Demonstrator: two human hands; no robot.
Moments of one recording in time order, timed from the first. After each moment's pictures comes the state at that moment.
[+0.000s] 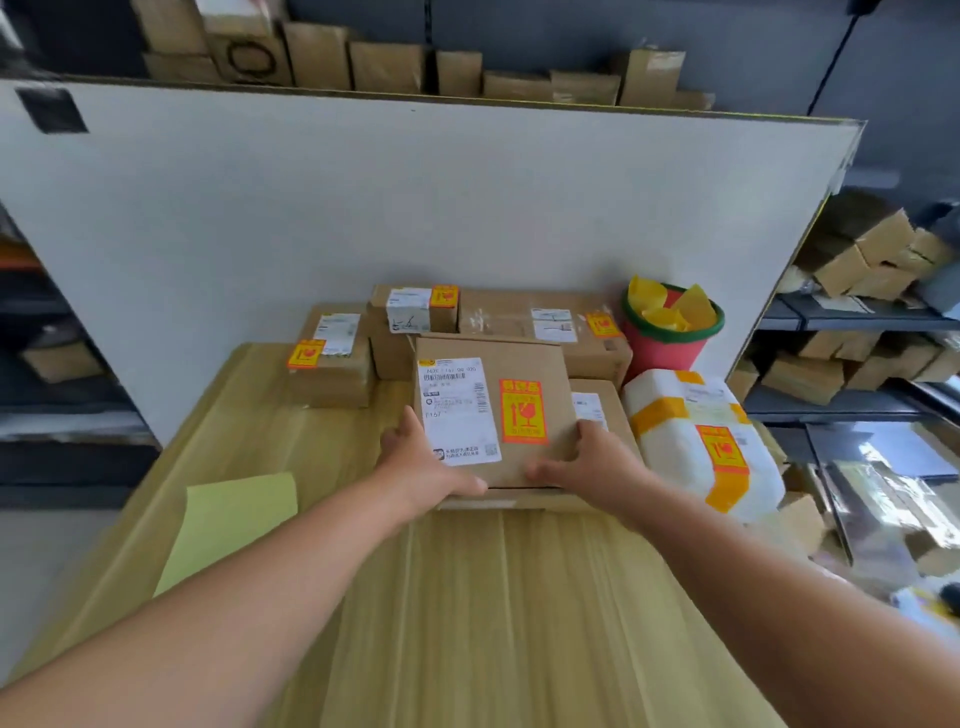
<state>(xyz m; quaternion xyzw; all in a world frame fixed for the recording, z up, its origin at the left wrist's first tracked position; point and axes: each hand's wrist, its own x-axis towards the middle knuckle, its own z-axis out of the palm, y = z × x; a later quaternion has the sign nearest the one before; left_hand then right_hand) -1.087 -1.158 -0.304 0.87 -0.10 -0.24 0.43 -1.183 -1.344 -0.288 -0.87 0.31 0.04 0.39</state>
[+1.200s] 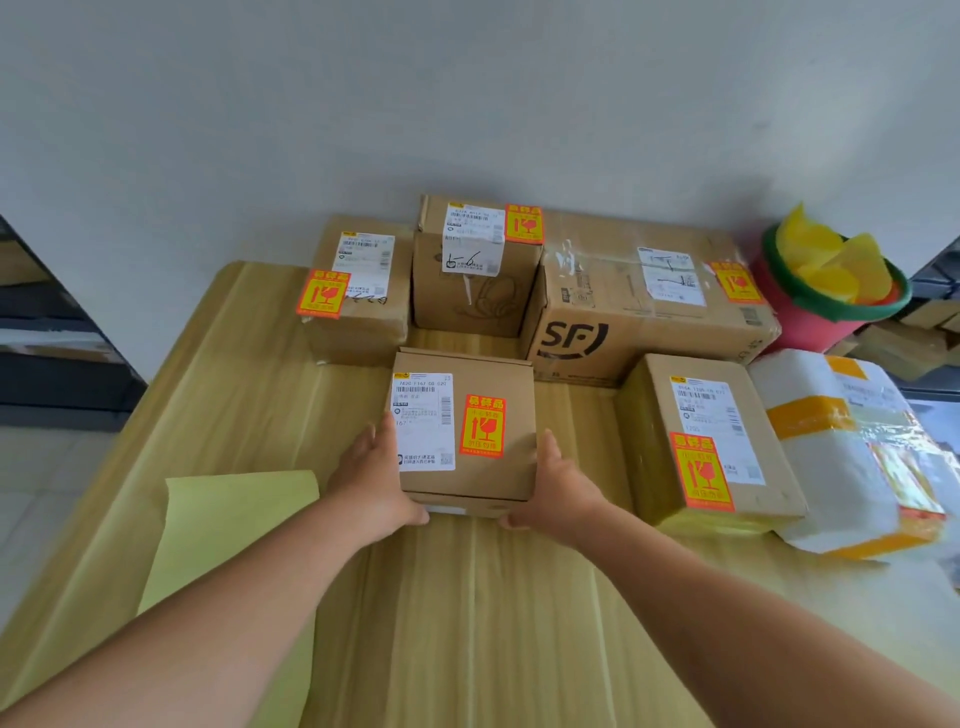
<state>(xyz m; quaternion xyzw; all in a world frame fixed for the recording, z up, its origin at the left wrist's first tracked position) -0.944 -1.090 -0.441 0.93 -0.13 -0.27 0.21 -1.031 -1.276 -0.428 -0.89 0.30 0.22 0.27</state>
